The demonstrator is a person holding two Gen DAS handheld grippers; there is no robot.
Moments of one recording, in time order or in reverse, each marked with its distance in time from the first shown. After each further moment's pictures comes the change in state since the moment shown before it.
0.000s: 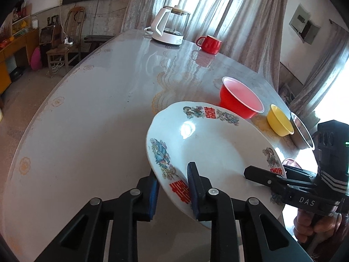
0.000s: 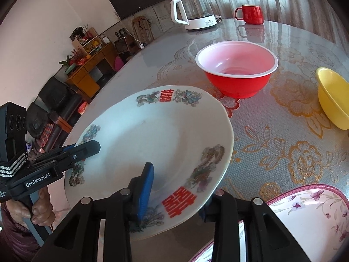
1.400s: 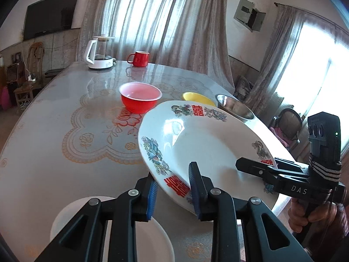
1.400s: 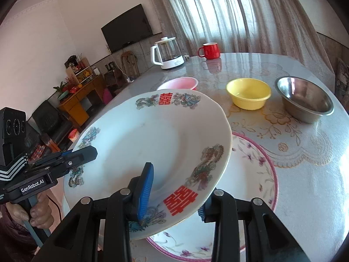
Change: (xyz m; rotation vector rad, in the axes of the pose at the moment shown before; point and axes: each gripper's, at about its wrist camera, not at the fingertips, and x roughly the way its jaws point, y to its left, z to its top) left arm -0.071 -0.150 -0.078 0.243 -0.103 -0.195; right arm -0.156 -0.040 -0.107 0.045 -0.252 -0.113
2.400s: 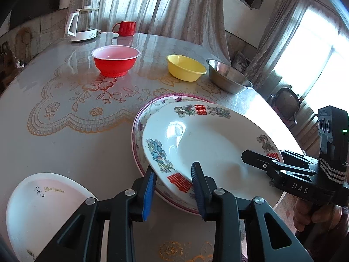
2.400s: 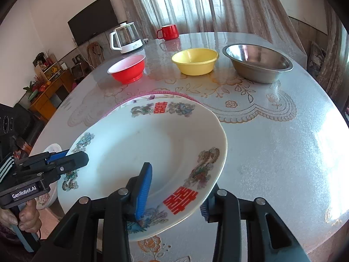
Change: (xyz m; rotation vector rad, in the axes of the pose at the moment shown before) left arm 0.055 -0.027 -0.024 -0.007 0.170 -0.023; right arm -0.010 -0.050 -0.038 0.083 0.095 -0.196
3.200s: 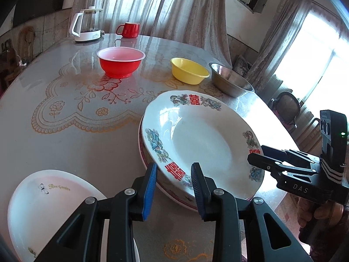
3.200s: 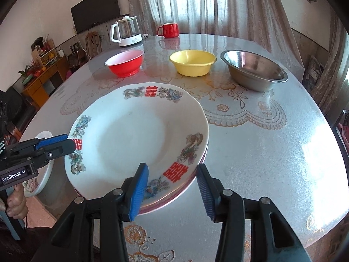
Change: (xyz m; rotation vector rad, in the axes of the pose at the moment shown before) left arm -0.007 0.006 -0.004 -0.016 -0.019 -0.005; right arm -0.005 -0.001 0.001 -0.077 0.021 -0.073
